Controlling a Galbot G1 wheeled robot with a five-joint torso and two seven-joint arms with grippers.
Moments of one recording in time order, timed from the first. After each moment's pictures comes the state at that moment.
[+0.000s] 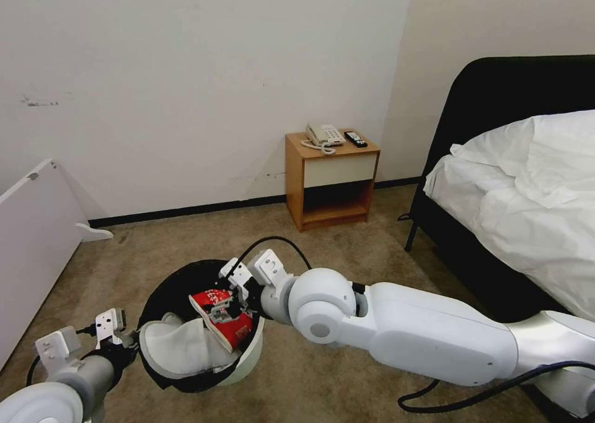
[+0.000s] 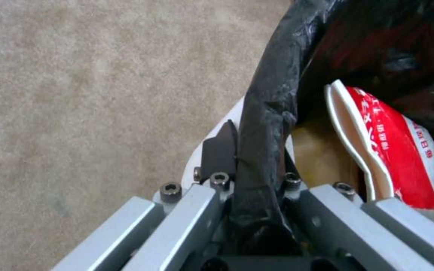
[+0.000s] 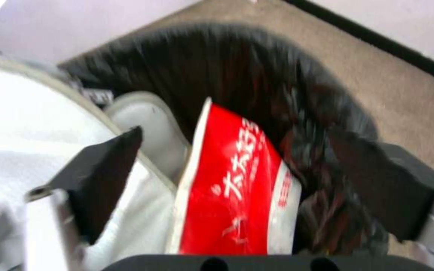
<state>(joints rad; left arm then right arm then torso) 1.52 -1.13 -0.84 -2.26 -1.21 0.74 -0.50 -0.06 1.11 -0.77 1.97 1.31 -0.71 0.50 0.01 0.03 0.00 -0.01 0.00</state>
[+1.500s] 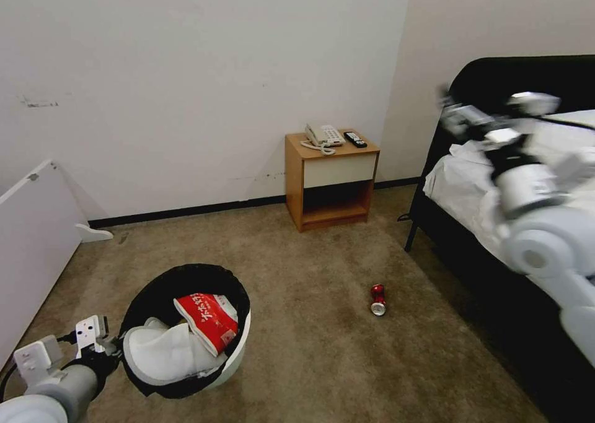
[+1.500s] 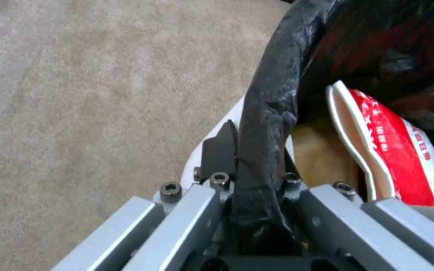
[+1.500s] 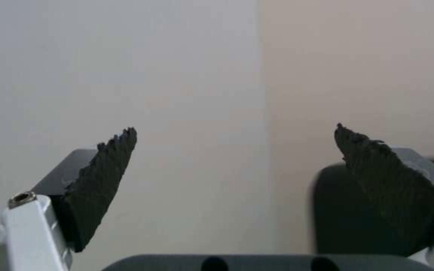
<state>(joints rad) 1.58 -1.17 -0.92 -2.28 -1.13 0.74 -0.46 -0.79 0.67 0.49 2.00 0.89 0.07 0.34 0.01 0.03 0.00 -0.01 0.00</state>
